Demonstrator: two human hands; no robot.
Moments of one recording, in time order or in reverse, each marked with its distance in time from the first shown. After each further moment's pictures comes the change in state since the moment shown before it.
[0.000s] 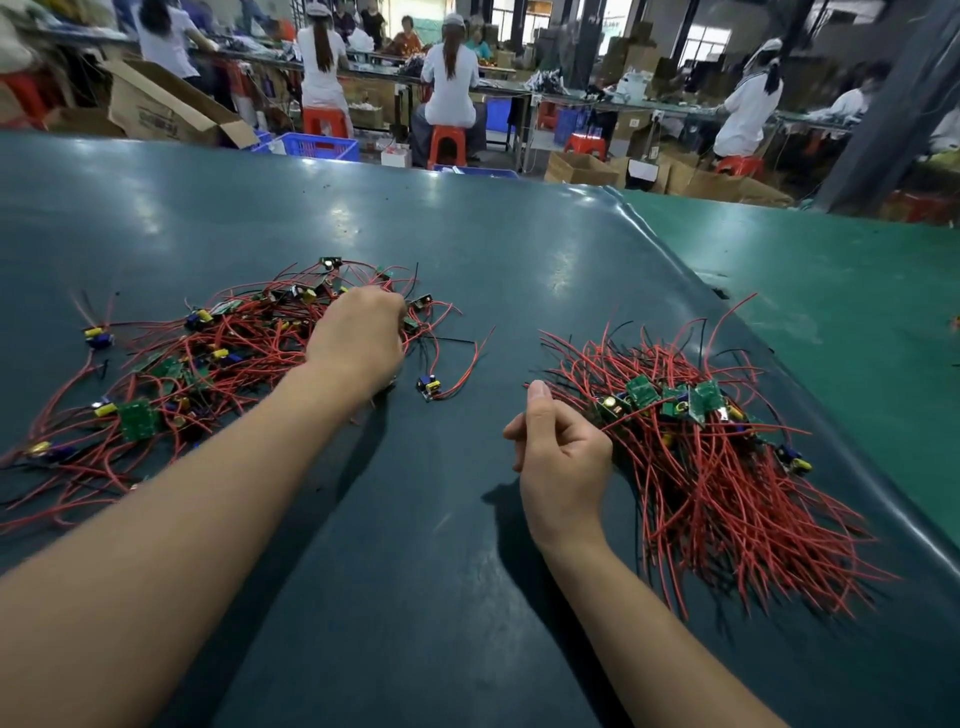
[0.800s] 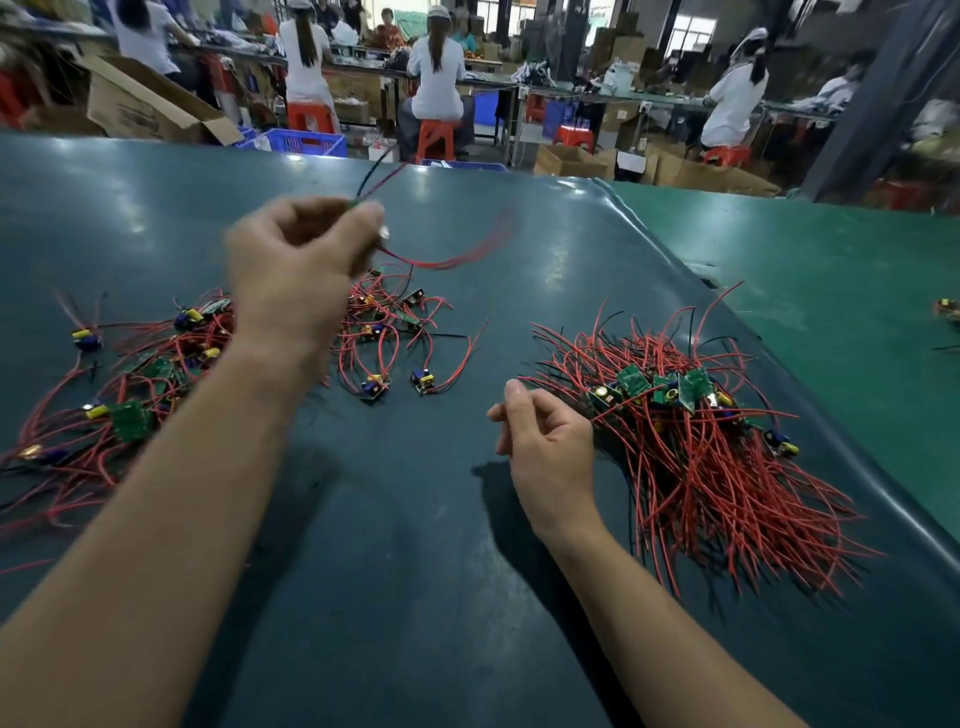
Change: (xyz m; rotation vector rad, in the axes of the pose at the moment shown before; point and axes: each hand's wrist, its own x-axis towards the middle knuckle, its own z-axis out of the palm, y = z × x) left_hand -0.024 0.020 -0.070 -1.370 0.379 -0.277; right_hand 0.002 0.001 -0.001 0.014 -0.133 0.091
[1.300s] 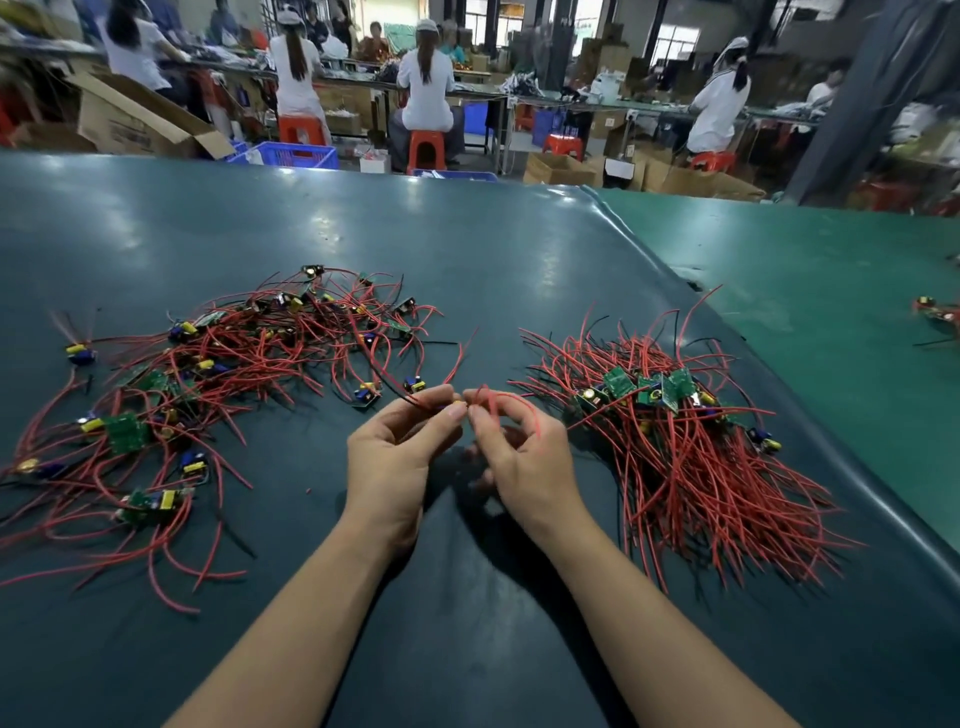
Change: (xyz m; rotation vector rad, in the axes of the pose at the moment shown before) left_hand -0.101 -0.088 0.020 -0.405 -0.096 -0.463; right_hand -0.003 -0.010 -0.001 -0.039 -0.168 -0.024
